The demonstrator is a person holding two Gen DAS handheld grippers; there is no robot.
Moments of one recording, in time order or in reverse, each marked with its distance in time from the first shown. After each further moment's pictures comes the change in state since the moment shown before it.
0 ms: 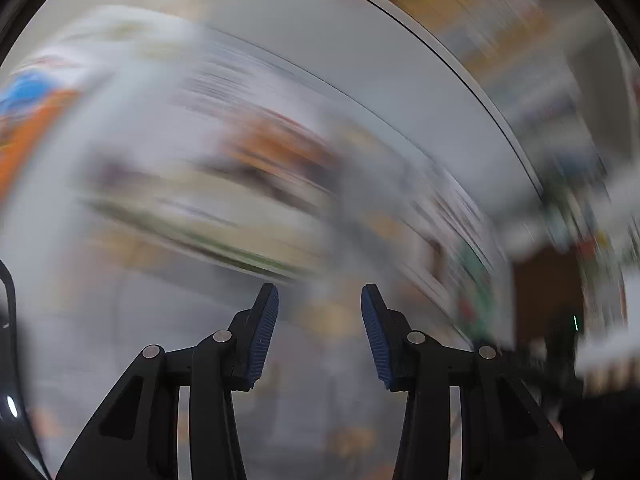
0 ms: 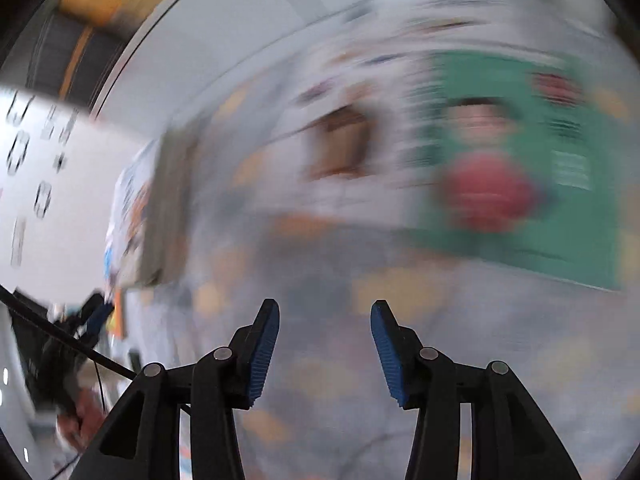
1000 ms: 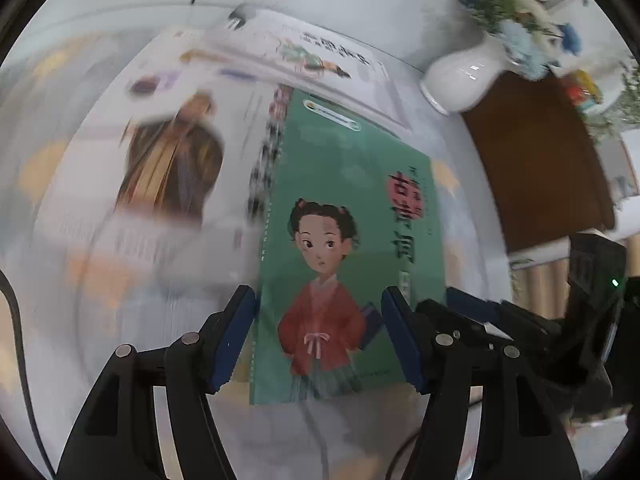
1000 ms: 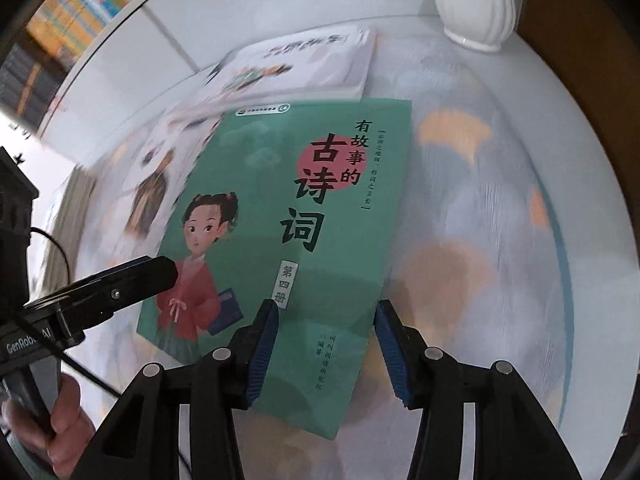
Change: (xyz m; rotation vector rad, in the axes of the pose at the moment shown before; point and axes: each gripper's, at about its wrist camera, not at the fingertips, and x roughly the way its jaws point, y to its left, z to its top) left arm 0.179 -0.200 -0.049 0.293 0.269 -0.063; right arm -0.034 -0.128 0.028 -0.132 -0.071 -0.178
